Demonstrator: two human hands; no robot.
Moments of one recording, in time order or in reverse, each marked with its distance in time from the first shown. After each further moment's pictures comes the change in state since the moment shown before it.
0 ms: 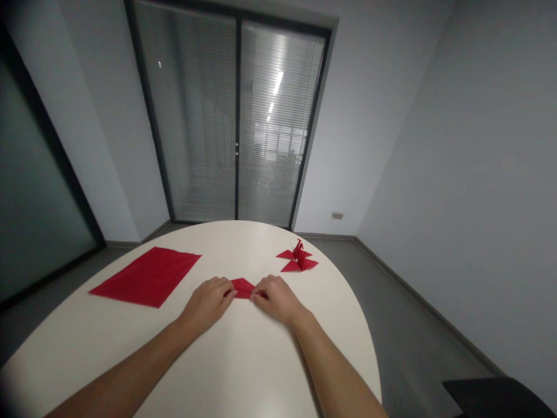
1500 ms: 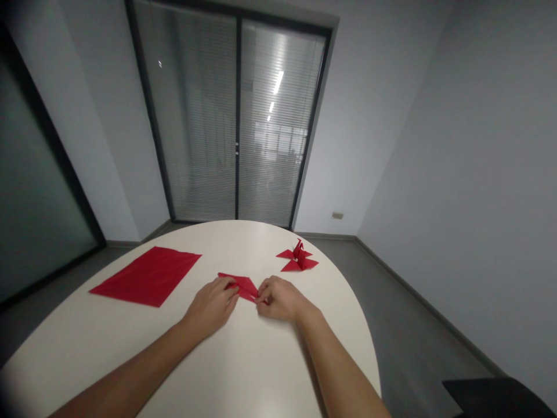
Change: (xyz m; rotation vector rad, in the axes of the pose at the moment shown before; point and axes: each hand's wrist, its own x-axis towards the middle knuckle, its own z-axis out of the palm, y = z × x) left_hand -0.005 0.010 -0.001 0.009 0.000 0.038; right_hand -0.008 0.012 -0.006 0.034 -0.108 -0.050
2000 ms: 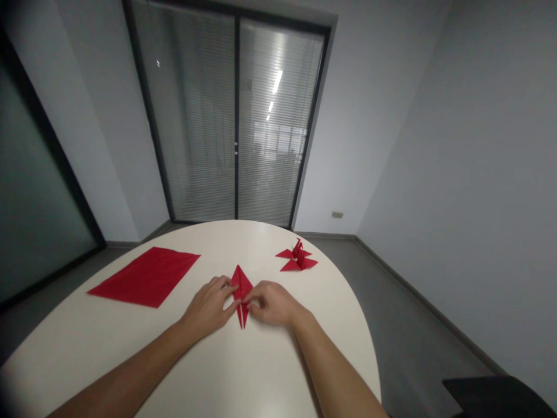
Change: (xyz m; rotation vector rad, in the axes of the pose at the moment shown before) left_hand 0.001 -0.003 0.004 -0.102 0.004 -0.038; right_hand 0.006 -0.014 0.005 0.115 0.020 -0.047
